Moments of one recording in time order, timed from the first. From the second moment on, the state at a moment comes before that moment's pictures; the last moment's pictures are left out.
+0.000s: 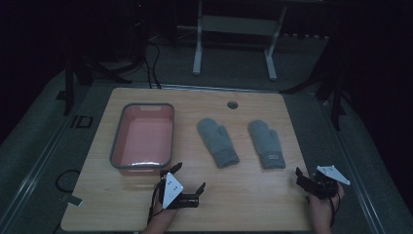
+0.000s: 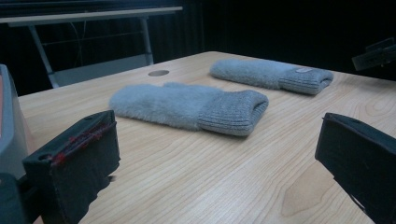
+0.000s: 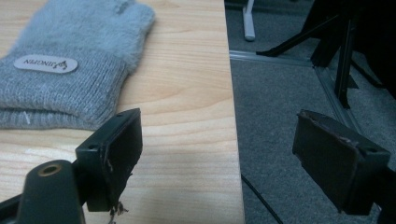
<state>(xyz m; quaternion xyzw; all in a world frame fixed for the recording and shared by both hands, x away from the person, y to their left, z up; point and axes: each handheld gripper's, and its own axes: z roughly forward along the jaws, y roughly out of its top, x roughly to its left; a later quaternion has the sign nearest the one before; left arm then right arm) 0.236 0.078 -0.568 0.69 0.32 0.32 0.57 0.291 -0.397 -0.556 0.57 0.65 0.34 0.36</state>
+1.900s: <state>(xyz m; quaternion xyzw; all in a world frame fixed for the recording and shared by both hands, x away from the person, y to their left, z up) 0.237 0.081 -0.567 0.69 0.32 0.29 0.58 0.436 -0.144 -0.518 0.40 0.83 0.37 0.13</state>
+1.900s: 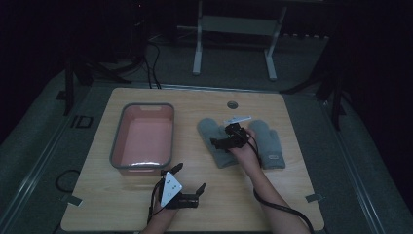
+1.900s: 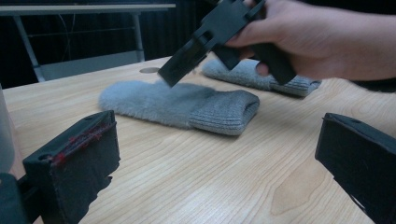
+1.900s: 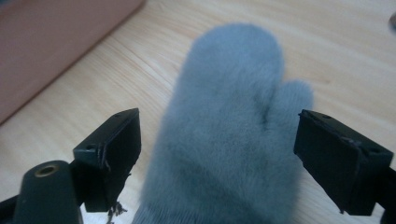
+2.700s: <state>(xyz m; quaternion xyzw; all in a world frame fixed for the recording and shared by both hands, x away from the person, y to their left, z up) 0.237 0.081 -0.567 0.69 0.32 0.29 0.58 0.421 -0.127 -0.527 0.54 0.75 0.33 0.19</state>
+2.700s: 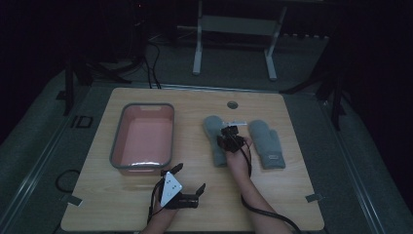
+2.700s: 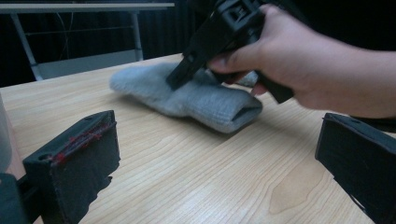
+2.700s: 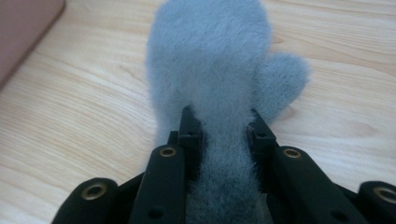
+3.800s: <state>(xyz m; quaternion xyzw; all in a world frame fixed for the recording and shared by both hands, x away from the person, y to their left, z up) 0.237 0.081 -0.567 0.69 0.32 0.28 0.58 0.407 -0.142 -0.536 0.61 0.71 0.31 0.19</state>
